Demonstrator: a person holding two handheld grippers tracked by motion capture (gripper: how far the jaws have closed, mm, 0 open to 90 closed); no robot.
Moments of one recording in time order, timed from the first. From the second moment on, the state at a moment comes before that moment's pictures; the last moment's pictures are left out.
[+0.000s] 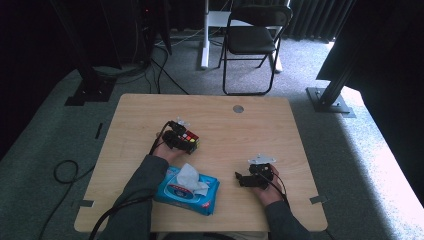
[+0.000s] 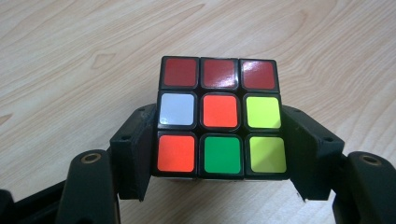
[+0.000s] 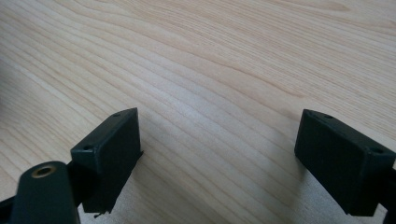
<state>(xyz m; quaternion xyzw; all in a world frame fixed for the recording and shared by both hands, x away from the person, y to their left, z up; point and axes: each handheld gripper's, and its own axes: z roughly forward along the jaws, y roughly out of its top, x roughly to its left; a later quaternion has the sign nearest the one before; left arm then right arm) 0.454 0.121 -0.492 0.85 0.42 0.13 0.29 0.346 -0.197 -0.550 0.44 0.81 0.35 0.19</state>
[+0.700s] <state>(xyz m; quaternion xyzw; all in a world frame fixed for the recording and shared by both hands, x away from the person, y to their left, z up) 0.446 0.106 -0.479 0.87 0.37 0.12 0.30 0.346 -0.197 -0.550 0.44 0.81 0.35 0.19</state>
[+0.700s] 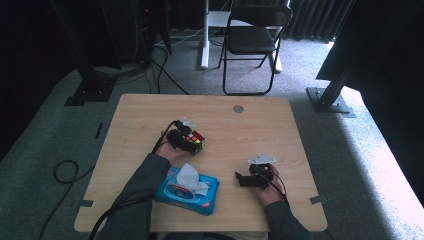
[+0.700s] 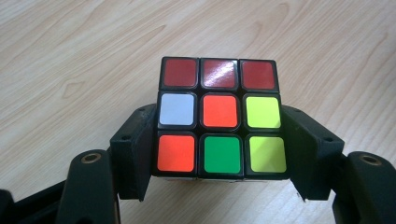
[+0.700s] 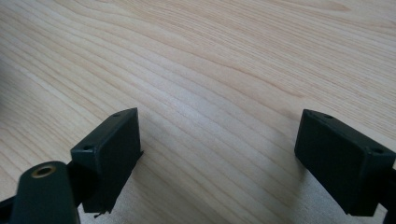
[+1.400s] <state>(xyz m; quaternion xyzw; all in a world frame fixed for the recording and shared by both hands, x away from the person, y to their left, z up) 0.437 0.081 -0.477 0.89 0.31 0.12 0.31 0.346 -0.197 -0.550 0.44 0.81 0.35 0.19</state>
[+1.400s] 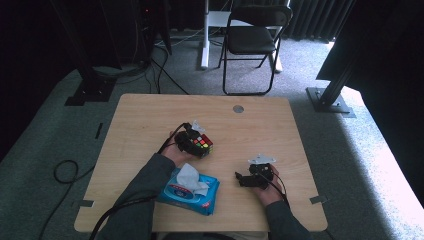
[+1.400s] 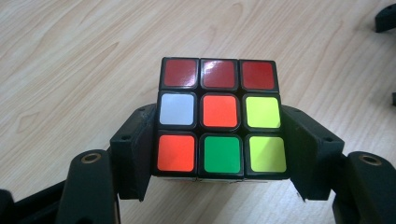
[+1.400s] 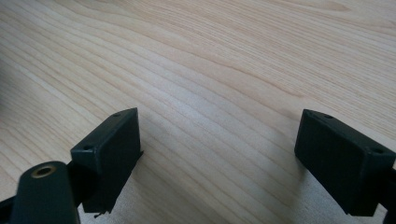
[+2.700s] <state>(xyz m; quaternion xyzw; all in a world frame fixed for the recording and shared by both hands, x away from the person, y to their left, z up) 0.424 0.044 -0.481 0.92 0.22 0.08 0.32 0.346 -0.197 -0.550 0.44 0.81 0.35 0.19</state>
